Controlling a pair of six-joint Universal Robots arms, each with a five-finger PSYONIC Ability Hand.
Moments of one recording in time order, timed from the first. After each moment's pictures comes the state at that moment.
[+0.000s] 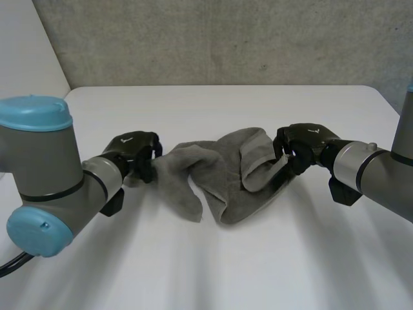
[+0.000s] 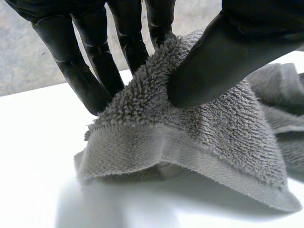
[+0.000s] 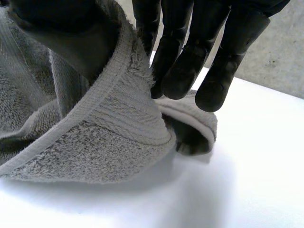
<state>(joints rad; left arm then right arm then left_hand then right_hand) 4.28 -2.00 -1.46 3.09 -1.51 3.07 1.86 -1.17 1.37 0.24 1.21 3.03 1.45 1.50 1.54 1.52 1.49 1.34 1.32 1.34 1.34 1.17</state>
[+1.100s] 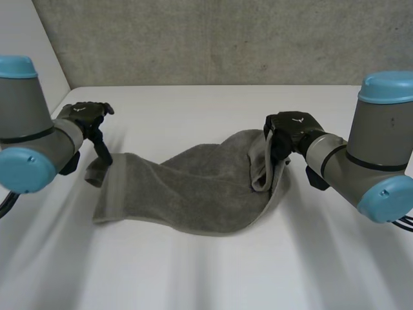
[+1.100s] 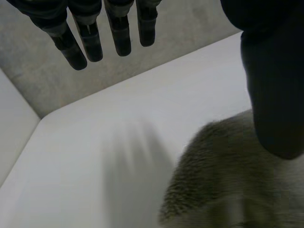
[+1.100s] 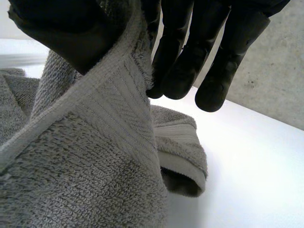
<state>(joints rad) 4.47 -2.17 -1.11 2.94 -1.60 3.30 1.97 -1.01 1.22 0.10 1.39 3.07 0.28 0.27 0.26 0.27 0.24 1.34 1.32 1.34 1.34 1.17</state>
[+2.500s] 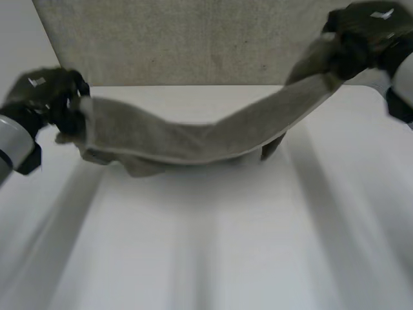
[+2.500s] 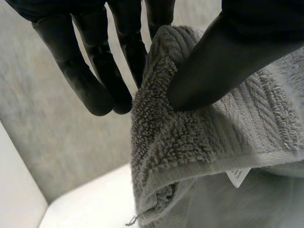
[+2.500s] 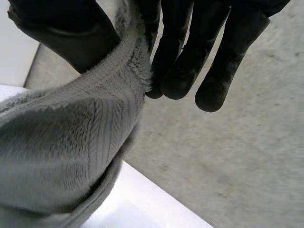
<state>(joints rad) 4.60 -1.59 -1.62 3.19 -1.30 3.22 1.83 -1.42 1.13 0.27 1.34 2.95 1.43 1.46 1.54 1.52 1.47 1.34 1.32 1.34 1.34 1.17</state>
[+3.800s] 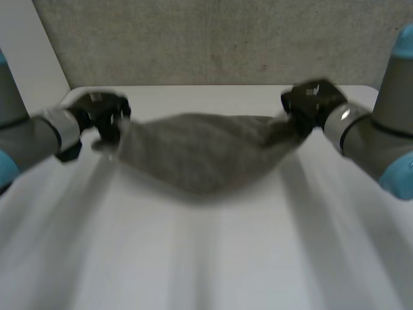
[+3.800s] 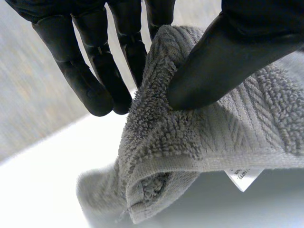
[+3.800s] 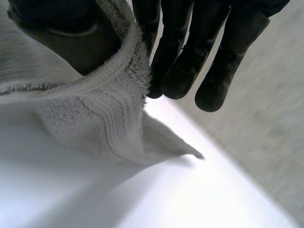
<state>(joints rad) 4.54 -2.13 -1.12 2.90 -1.21 3.41 1.95 -1.08 1.11 0.23 1.45 2.71 1.43 1.46 1.55 1.52 1.47 1.34 1.32 1.34 1.34 1.17</state>
